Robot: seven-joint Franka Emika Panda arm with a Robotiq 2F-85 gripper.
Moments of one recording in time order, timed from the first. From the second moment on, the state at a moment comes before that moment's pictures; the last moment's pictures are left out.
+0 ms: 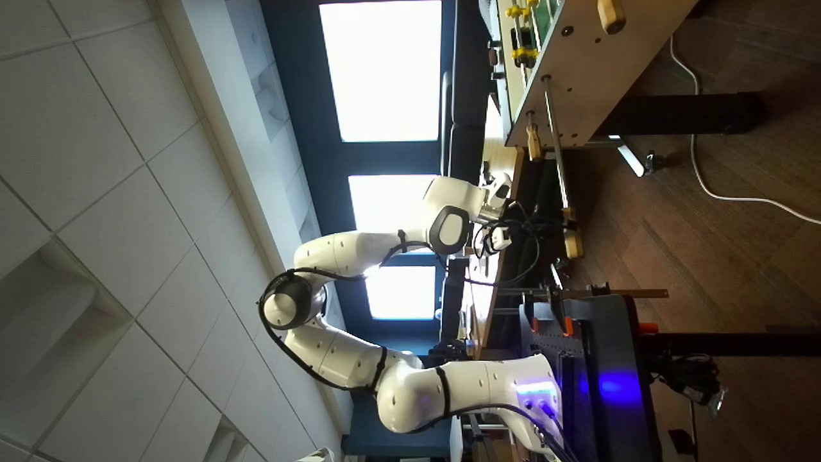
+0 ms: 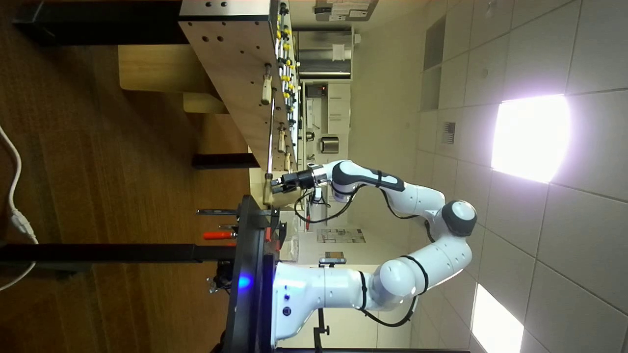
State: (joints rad) arm -0.25 0.43 -0.01 -2.52 0.05 2.65 -0.35
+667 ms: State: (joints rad) arm -0.29 0.48 -0.01 -2.52 0.05 2.66 -0.39
